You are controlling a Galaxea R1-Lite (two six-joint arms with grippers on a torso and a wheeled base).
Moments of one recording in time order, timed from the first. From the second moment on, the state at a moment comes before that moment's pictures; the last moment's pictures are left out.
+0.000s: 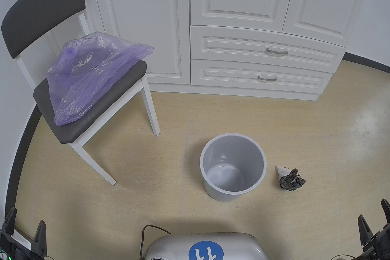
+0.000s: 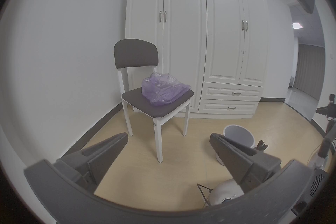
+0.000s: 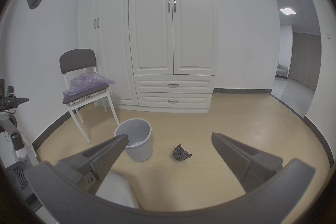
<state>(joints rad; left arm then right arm) 0.00 0.02 -0.02 -0.01 0.02 -0.04 0.00 0.02 -0.02 0.02 0.02 -0.01</state>
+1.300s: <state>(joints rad) -0.01 0.20 -0.20 -0.13 -0.09 0.02 0.01 0.12 -0.14 -0.16 0.12 0.13</state>
